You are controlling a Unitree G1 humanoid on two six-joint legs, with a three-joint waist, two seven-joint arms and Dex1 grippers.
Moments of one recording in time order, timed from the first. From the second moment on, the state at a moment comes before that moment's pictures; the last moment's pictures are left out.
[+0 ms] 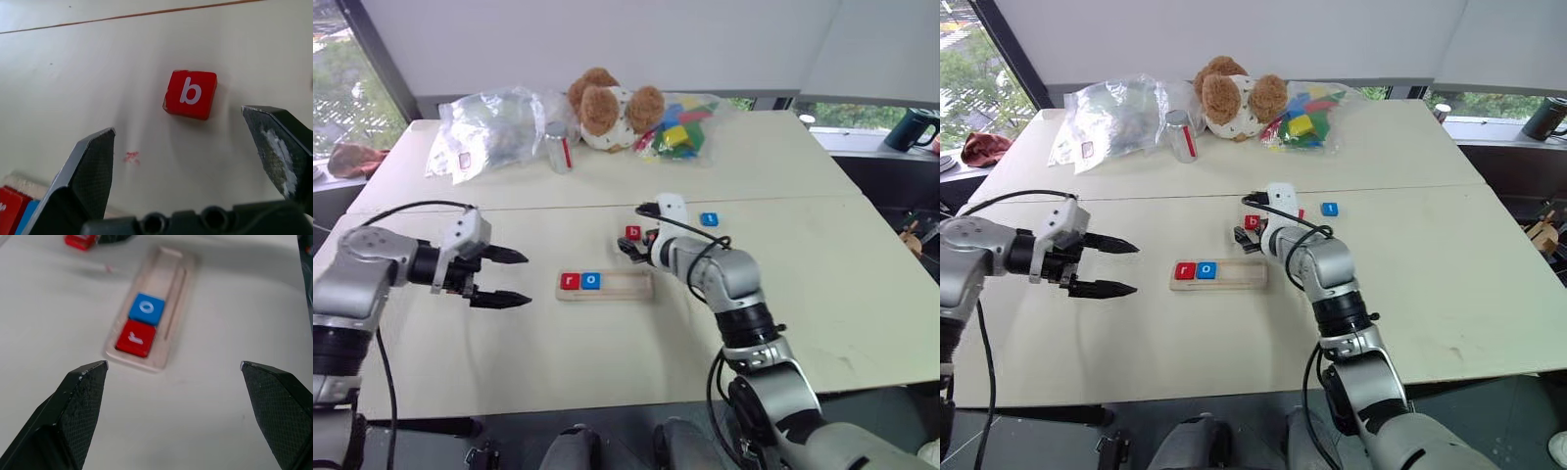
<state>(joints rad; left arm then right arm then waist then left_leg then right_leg) -0.44 0.96 0.07 0.06 -0.37 0.51 -1.44 -0.79 -0.02 0.06 0.22 0.26 0.97 0.03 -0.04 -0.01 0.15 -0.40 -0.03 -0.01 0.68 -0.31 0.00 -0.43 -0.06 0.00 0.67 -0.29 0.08</state>
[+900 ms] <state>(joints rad) -0.33 0.97 0.21 -0.03 -0.47 0.56 -1.24 -0.99 0.09 0.07 0.80 0.05 0.52 -0.01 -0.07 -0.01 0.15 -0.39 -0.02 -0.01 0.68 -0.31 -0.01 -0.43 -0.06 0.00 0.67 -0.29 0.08</state>
